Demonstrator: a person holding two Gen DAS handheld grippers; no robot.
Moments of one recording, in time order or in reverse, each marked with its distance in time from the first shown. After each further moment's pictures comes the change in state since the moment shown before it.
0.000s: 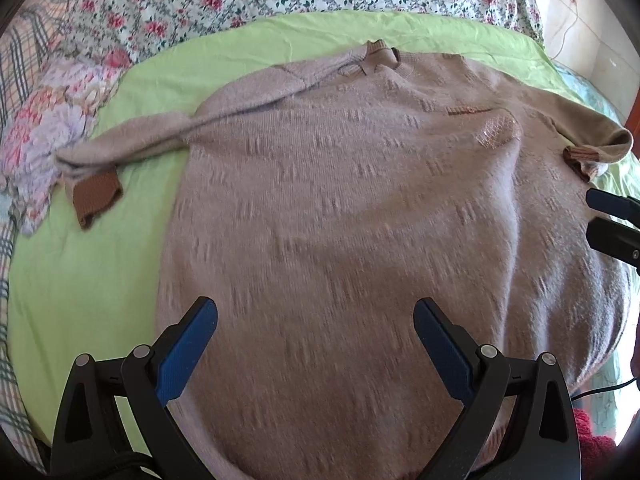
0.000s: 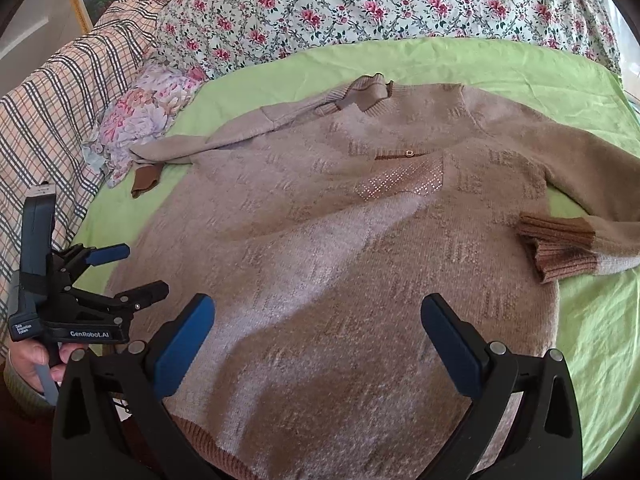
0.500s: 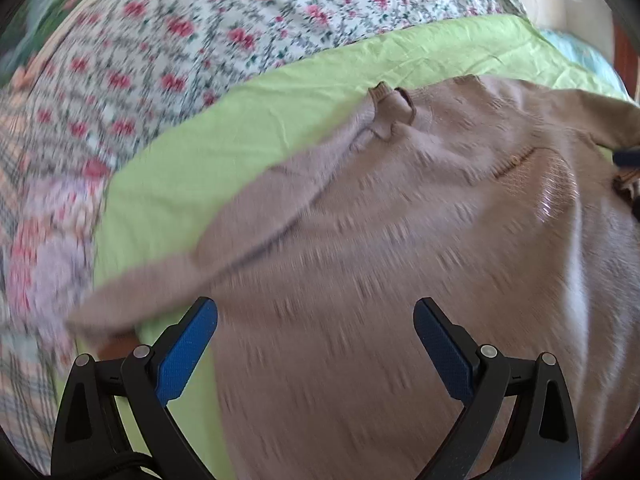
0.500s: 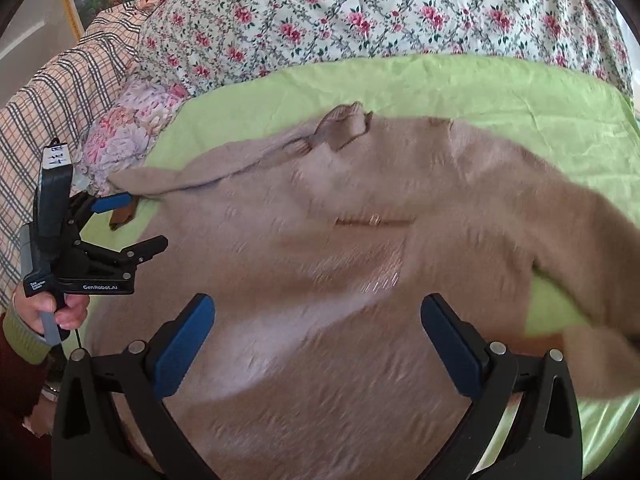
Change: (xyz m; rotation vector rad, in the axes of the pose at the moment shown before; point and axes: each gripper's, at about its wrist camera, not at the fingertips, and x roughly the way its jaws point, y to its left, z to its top) left arm 0.048 0.004 0.114 0.279 -0.087 0.117; right arm 0.020 -0.053 0.086 -0.054 -0.022 -0.037
